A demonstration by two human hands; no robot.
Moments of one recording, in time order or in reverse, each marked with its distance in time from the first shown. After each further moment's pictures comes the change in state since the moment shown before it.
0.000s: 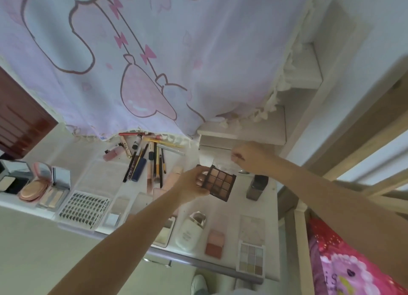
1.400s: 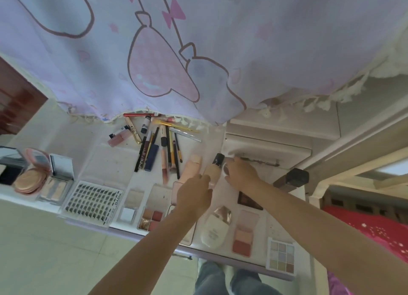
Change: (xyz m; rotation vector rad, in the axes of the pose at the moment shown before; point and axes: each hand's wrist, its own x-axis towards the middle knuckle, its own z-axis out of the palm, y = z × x) left_hand 0.005 -0.076 -0.015 0.604 0.190 0.027; right_hand 0.081 -0.036 0.134 -0.059 -0.137 0.279
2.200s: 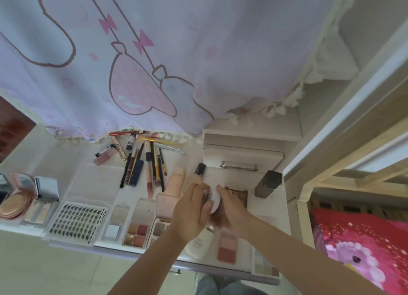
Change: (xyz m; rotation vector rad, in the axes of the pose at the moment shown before) left_hand -0.030 0.039 -0.002 -0.304 0.389 0.499; right_hand -0.091 -0.013 -0.004 1.712 -0.293 0.313
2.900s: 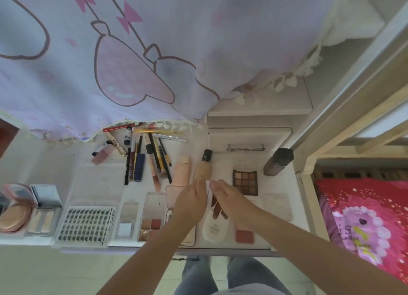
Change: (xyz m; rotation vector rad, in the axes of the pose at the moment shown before) left_hand -0.002 -0.026 -0.014 -0.222 -0.301 -0.626; right_hand 0.006 0.020 0.027 -0.575 0.085 -0.217
